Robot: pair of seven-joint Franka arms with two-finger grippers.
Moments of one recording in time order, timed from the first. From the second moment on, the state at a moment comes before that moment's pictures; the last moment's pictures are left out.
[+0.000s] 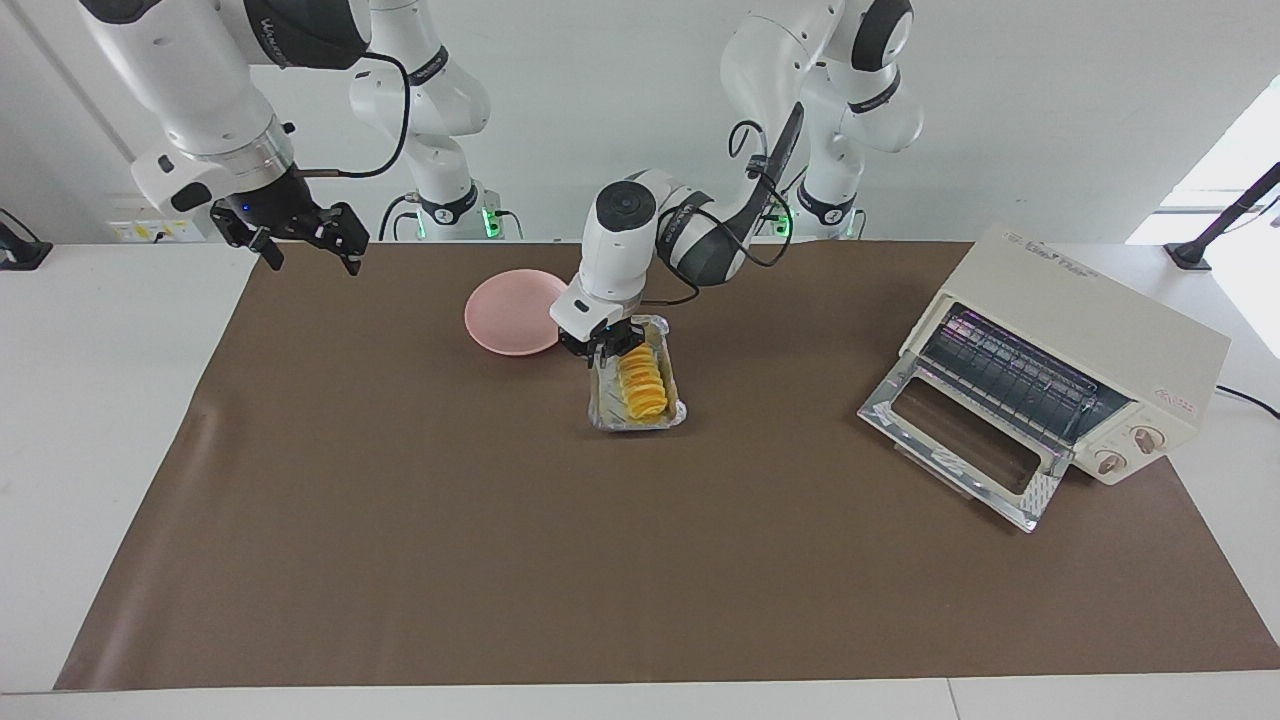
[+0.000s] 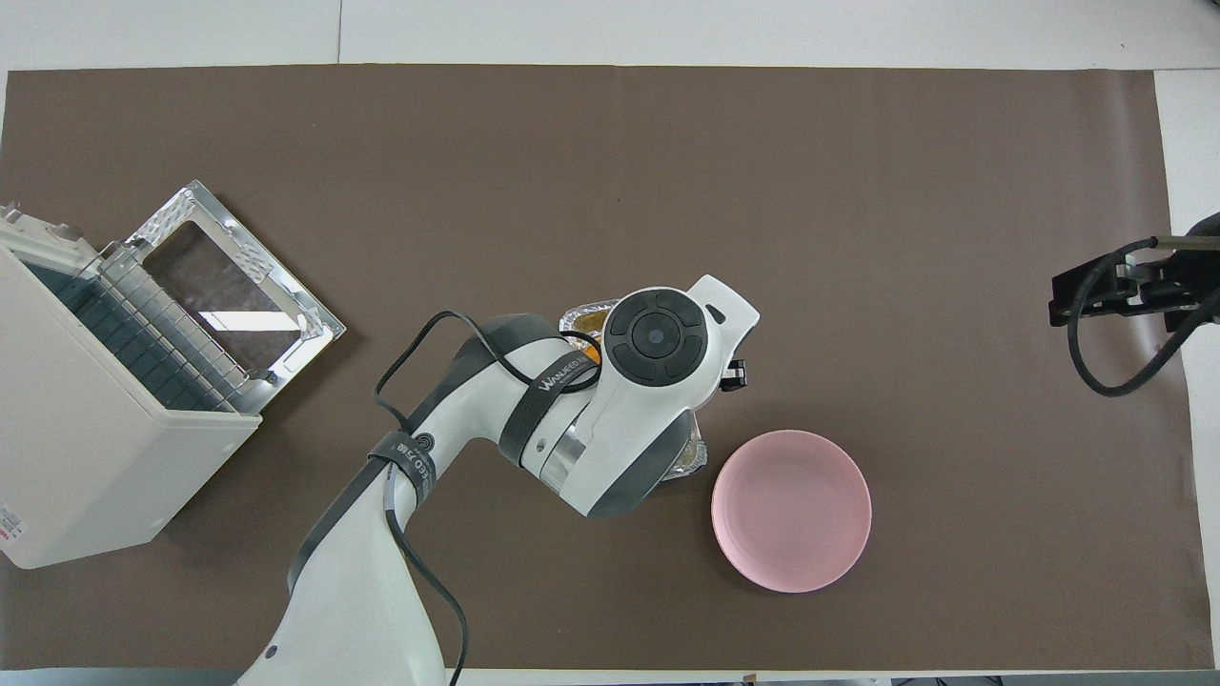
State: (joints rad) left arm -0.81 0.42 -0.03 -1.64 -0.17 2.15 -0.73; right arm -0.13 -0.01 0.13 -1.59 -0.03 1.47 0.09
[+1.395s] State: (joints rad) left arm -0.05 -0.04 0.00 -1.63 -0.09 1.37 -0.08; right arm -0.13 -0.01 0.13 -1.59 -0.03 1.47 0.09
